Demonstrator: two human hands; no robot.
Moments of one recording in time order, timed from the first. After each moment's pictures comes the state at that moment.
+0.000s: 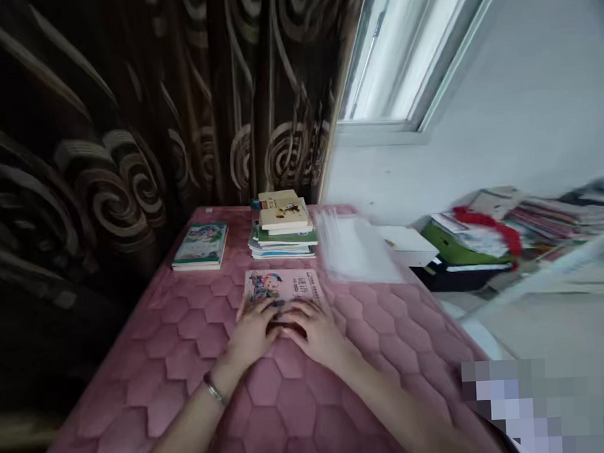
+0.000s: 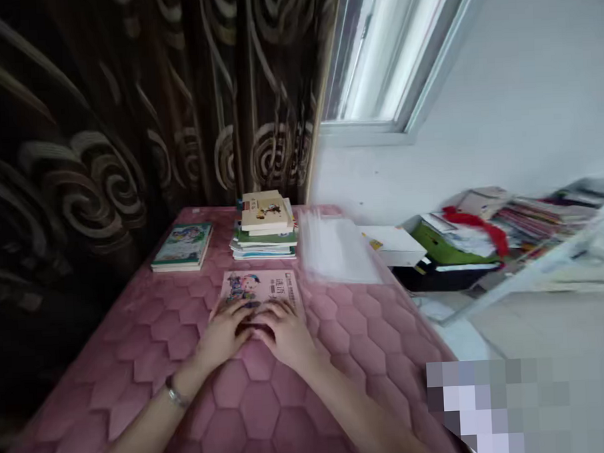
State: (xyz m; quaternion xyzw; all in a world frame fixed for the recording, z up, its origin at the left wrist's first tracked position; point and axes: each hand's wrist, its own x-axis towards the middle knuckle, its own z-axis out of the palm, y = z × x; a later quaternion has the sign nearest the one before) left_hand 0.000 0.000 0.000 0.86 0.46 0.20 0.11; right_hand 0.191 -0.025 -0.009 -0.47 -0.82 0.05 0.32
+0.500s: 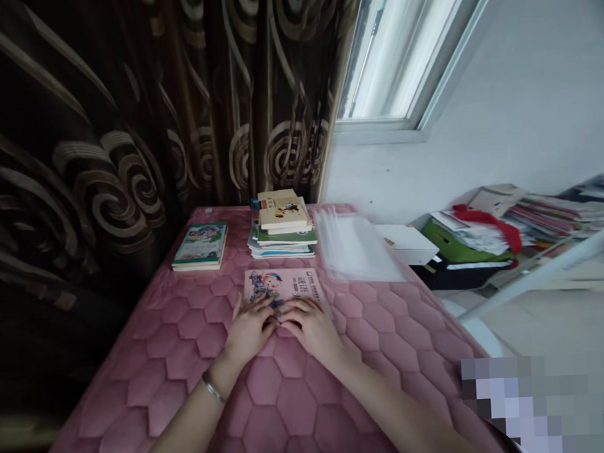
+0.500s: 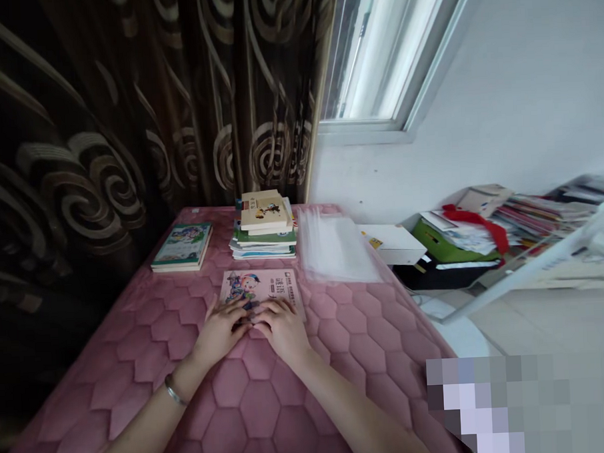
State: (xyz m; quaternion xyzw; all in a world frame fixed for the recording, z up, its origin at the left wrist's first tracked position) left_hand -0.005 0.005 -0.006 0.86 0.46 0.22 0.09; right_hand 0.182 -0.016 -0.014 -0.50 -0.80 0.05 0.33
